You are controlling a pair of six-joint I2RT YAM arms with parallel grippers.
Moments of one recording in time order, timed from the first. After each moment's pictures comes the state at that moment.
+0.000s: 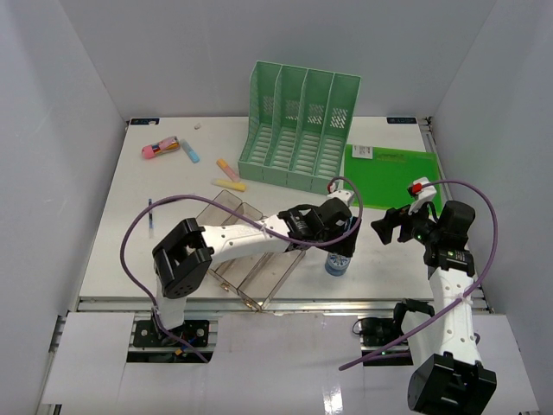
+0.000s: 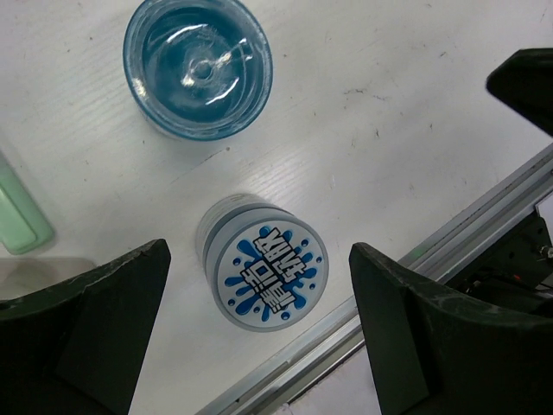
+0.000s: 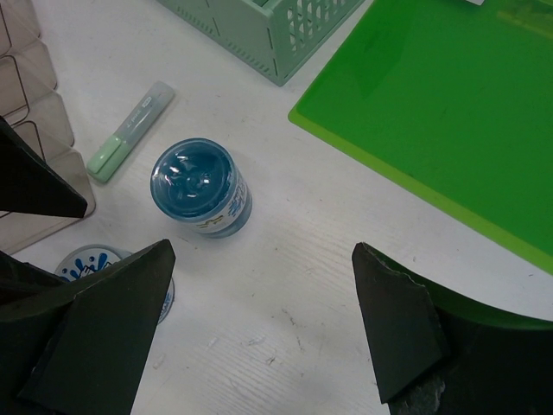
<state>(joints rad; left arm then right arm) -1.14 1.90 1.47 -0.36 -0.15 -0.63 -0.25 0.74 0.55 -0.33 -0.75 -0.27</state>
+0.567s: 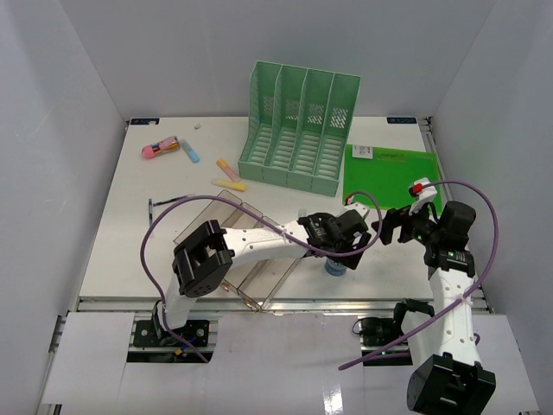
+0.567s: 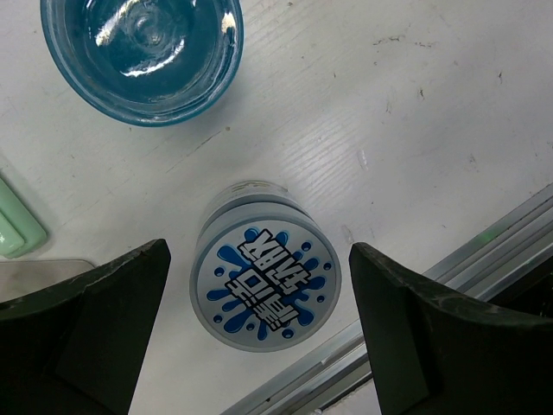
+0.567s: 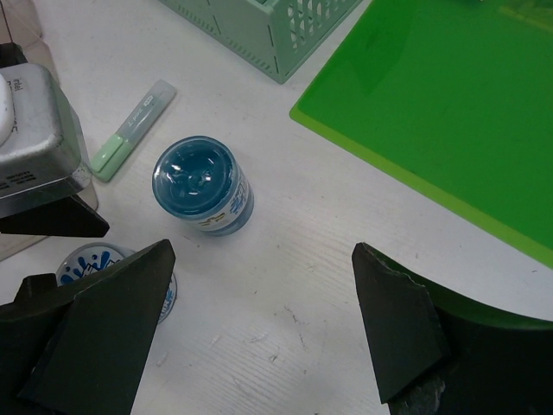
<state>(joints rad) -1.20 2.03 1.60 -0.50 -0.23 -0.53 -0.26 0.74 0.55 -0.34 -0.75 -0.26</state>
